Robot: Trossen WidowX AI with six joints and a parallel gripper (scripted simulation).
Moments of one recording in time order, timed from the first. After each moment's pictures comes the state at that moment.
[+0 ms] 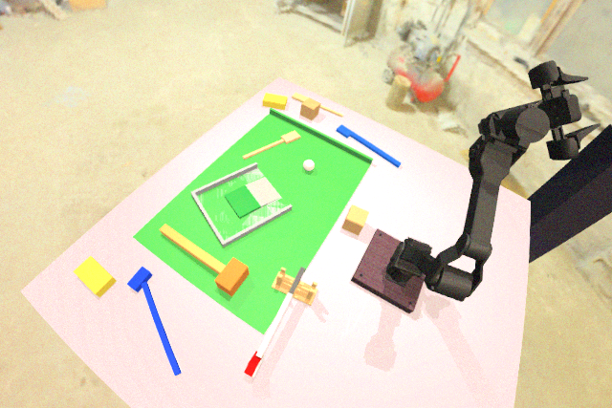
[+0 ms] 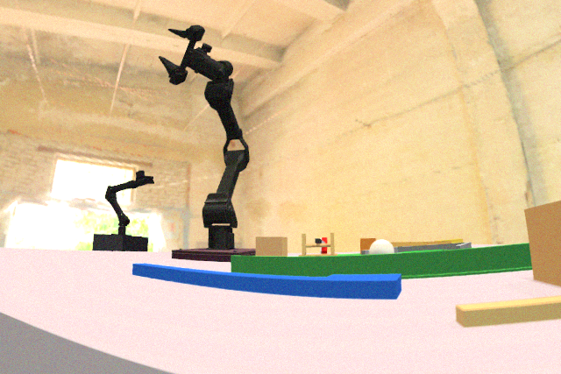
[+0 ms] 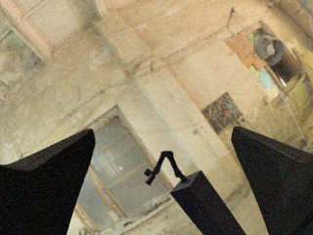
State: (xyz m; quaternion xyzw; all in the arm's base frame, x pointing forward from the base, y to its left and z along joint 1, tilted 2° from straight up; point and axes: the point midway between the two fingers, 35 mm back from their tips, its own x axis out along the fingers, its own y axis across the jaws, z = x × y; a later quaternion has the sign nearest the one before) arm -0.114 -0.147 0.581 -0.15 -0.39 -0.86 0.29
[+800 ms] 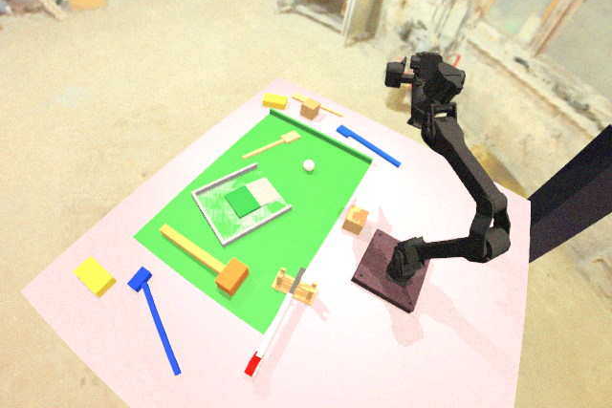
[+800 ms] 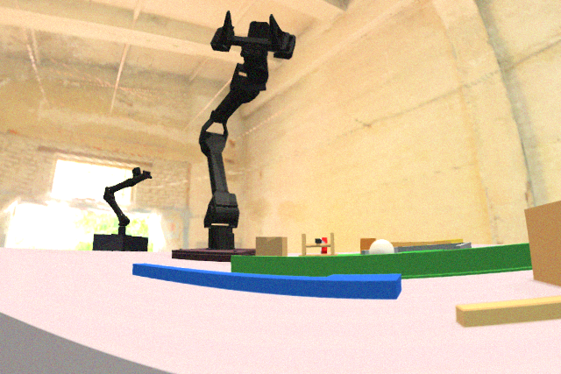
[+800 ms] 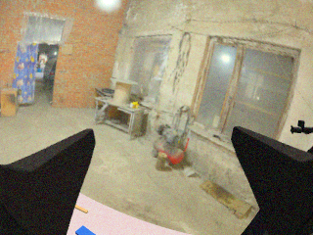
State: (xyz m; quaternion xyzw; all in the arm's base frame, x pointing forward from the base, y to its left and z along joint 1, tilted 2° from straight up) arm 0.177 -0.294 0.473 -0.14 0.00 -0.64 0.75
